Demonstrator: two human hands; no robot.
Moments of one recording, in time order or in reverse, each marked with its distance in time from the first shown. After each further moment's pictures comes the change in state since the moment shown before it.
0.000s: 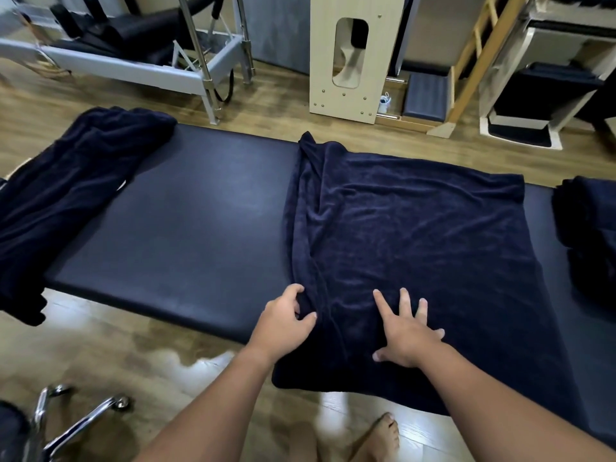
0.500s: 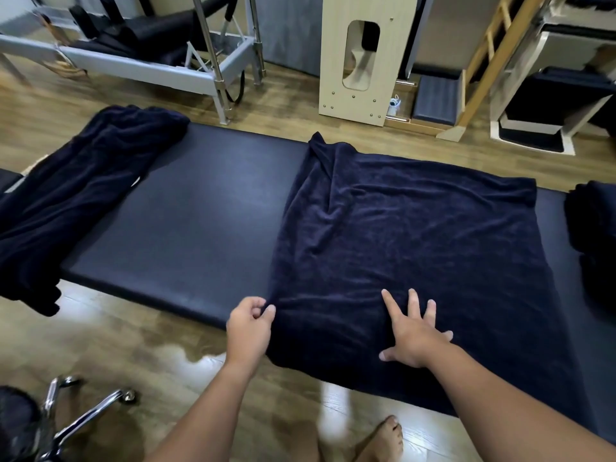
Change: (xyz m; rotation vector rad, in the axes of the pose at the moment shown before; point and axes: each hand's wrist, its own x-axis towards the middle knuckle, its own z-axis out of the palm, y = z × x) left_hand -0.026 -0.035 -0.025 -0.416 0.367 -0.343; right_hand -0.001 0.001 0.002 0.040 0.008 -0.010
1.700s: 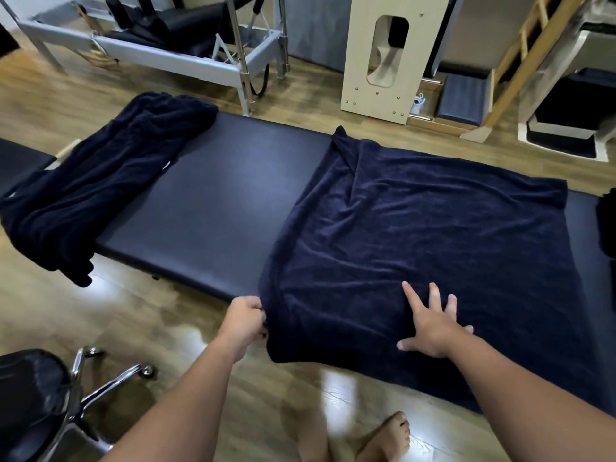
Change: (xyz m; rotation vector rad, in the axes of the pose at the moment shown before) left_hand 0.009 -0.021 -0.047 -0.036 -0.211 -0.206; right_hand -0.006 0.000 0.000 -0.022 -0.009 0.002
